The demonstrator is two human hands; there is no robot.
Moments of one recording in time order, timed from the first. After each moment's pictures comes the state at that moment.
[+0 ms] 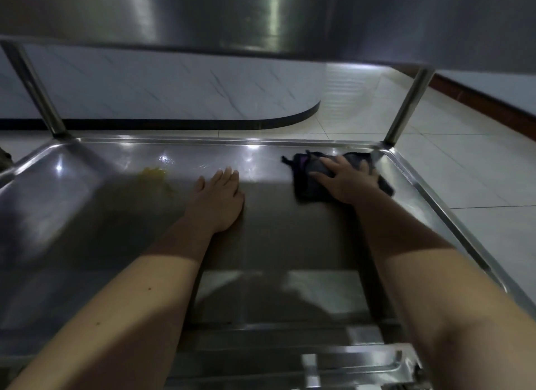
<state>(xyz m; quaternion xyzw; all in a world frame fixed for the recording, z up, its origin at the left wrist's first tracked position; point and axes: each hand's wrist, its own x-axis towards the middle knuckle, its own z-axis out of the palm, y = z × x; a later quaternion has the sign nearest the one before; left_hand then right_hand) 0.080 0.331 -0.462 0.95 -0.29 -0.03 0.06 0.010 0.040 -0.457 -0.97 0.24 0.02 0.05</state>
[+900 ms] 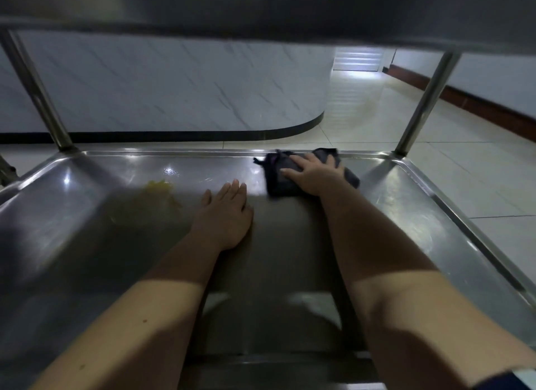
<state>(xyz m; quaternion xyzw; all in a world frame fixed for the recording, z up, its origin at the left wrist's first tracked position) 0.081 0.331 -0.468 0.95 -0.30 -0.02 0.07 0.090 0.087 -0.449 -0.98 0.20 0.04 0.07</state>
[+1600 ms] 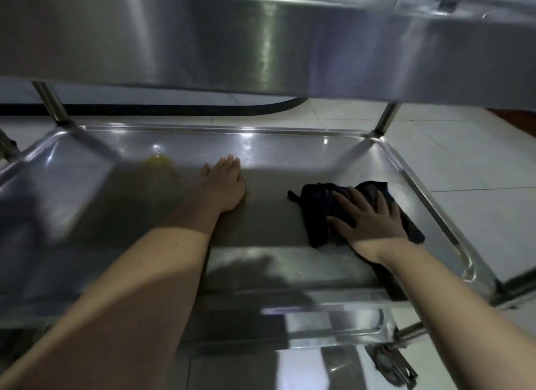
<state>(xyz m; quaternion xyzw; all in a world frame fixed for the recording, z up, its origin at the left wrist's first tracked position) 0.078 0.332 -0.457 0.95 -0.30 -0.07 0.08 -0.144 0.099 -0.464 -0.97 0.24 0.04 0.05</state>
